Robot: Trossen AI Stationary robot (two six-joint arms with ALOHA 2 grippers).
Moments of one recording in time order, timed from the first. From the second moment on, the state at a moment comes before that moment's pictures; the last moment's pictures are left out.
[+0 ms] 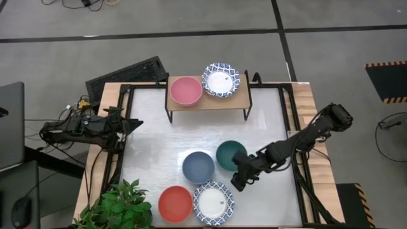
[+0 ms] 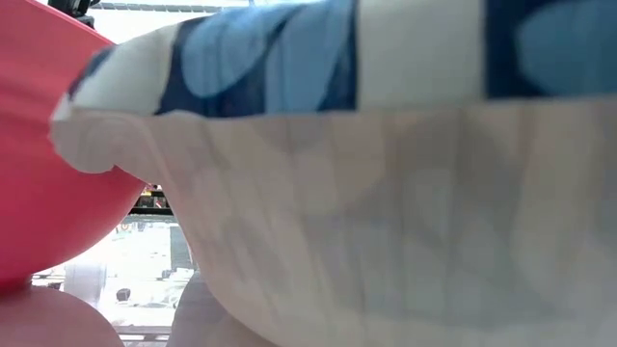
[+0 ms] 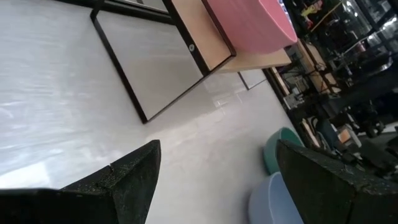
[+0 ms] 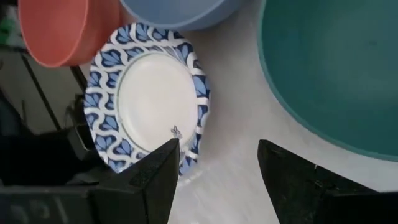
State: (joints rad) left arm -0.10 0.09 0.51 -0.84 -0.53 -1.08; right arm 0.49 1.49 1.04 -0.50 0.05 1.23
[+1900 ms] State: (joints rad) left arm -0.10 0.09 0.51 -0.94 -0.52 -0.98; right arm 0.61 1.74 1.20 -0.44 -0.09 1.49
